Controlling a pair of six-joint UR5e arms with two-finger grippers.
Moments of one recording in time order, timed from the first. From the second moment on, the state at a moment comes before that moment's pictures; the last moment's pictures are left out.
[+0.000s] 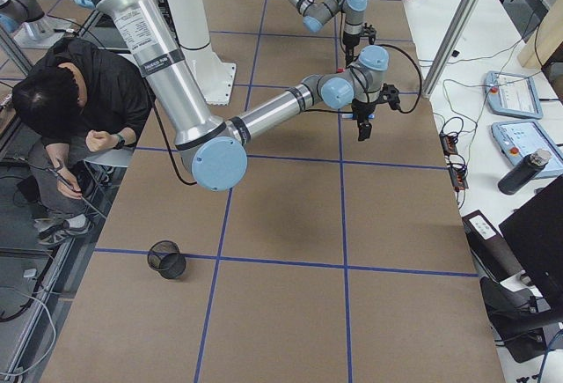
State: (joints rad) left arm -0.76 -2.54 -0.99 -1.87 -2.05 -0.96; right arm 1.06 -1.08 1.56 -1.48 2.24 0.58
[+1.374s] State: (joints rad) left arm -0.75 -2.54 -0.97 -1.88 -2.05 -0.96; right arm 1.06 -1.07 1.53 -1.48 2.24 0.58
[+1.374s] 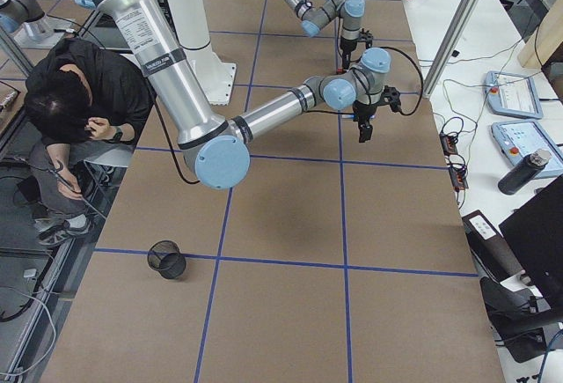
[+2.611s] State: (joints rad) left arm -0.76 -2.55 -0.97 -1.87 -2.05 -0.97; right arm 1.06 -1.07 1.53 -1.48 2.24 0.58
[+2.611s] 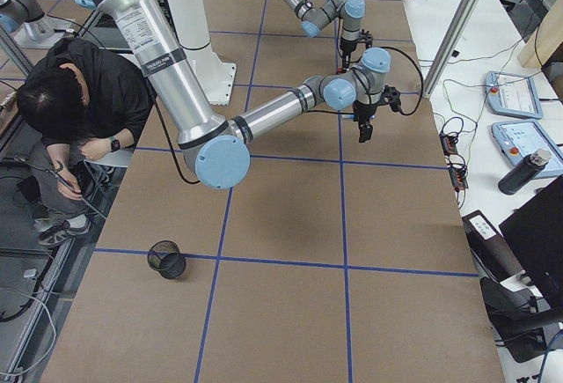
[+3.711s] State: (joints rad) left arm -0.99 -2.40 -1.16 -1.75 -2.21 -0.85; right arm 0.92 -0.89 1.42 -1.47 2.07 0.81
